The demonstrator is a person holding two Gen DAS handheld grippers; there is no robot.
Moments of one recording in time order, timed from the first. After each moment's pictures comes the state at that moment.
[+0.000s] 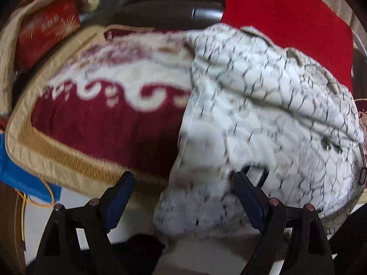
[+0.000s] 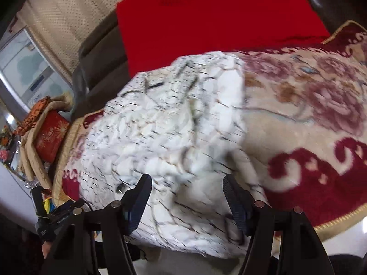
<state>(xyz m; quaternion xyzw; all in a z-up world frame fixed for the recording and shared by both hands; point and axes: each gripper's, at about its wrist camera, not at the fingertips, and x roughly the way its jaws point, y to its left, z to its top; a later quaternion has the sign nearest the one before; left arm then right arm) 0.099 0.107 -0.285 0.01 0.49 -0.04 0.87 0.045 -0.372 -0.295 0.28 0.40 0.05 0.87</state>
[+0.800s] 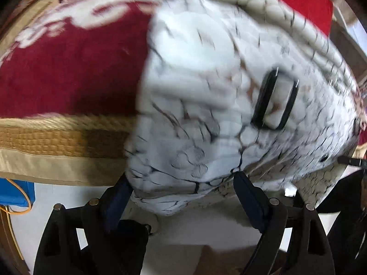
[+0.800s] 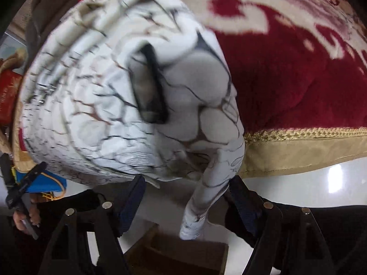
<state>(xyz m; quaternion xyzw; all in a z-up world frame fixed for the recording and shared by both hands) 0.101 0.106 -0.364 0.02 0.59 -0.17 0.79 0.020 -0.355 -0.413 0.23 0.61 0.00 0.76</state>
